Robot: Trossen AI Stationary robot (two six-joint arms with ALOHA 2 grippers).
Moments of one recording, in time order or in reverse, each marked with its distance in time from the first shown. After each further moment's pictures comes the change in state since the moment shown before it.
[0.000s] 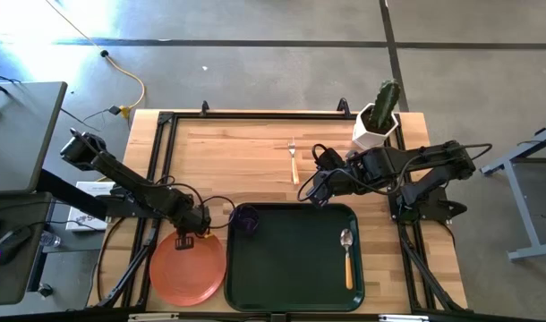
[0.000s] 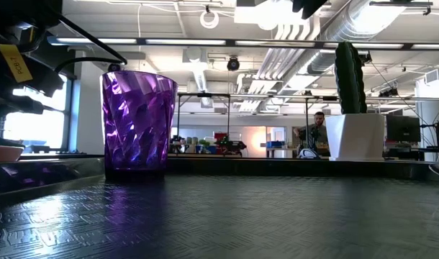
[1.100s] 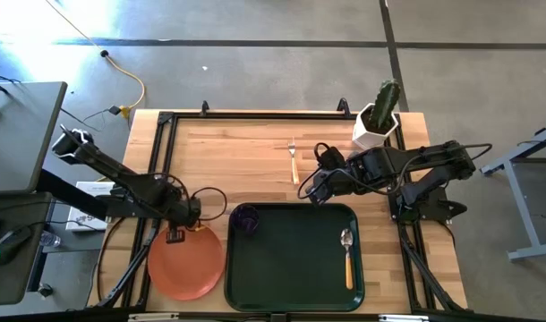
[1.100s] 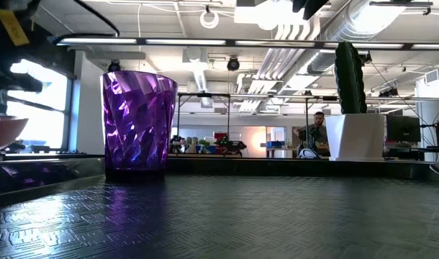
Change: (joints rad) left arm 0.001 -0.200 0.054 -0.199 -0.031 0.015; right arm 0.000 0.000 0.000 -0.006 0.001 0.107
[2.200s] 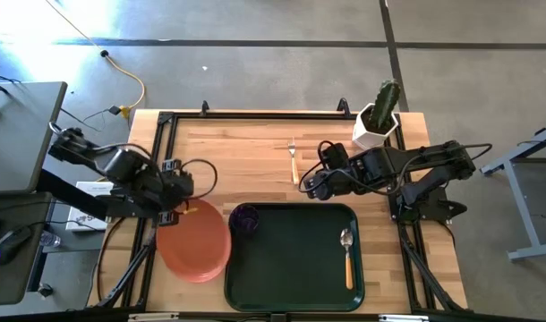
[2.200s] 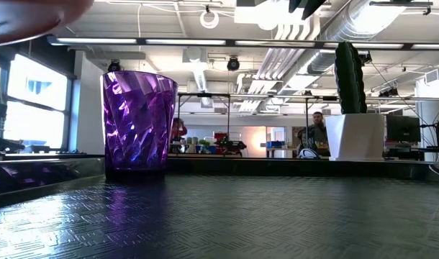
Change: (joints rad) left arm 0.037 -0.042 0.520 -0.357 -0.268 0.132; right arm 0.000 0.000 0.000 0.005 0.066 0.219
